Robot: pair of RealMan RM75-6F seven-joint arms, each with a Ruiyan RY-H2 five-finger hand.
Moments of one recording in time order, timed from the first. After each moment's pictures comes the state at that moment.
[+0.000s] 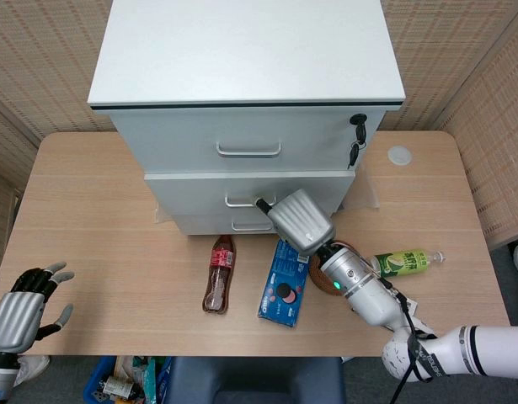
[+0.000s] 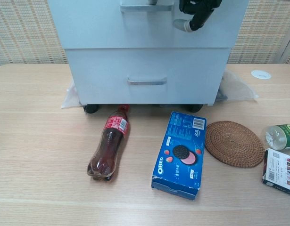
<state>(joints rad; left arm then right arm) -0.10 -1.12 0.01 -1.64 1.58 1.48 0.08 0.98 -1.16 0.23 -2.03 -0.94 1.07 -0.82</state>
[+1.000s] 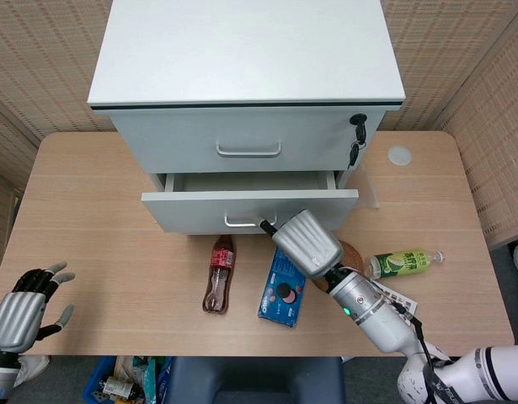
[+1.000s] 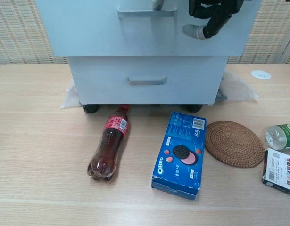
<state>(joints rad) -0.10 -1.12 0.01 -1.65 1.56 1.46 0.08 0.93 -1.12 0.15 -2.18 -1.03 1.17 -0.91</state>
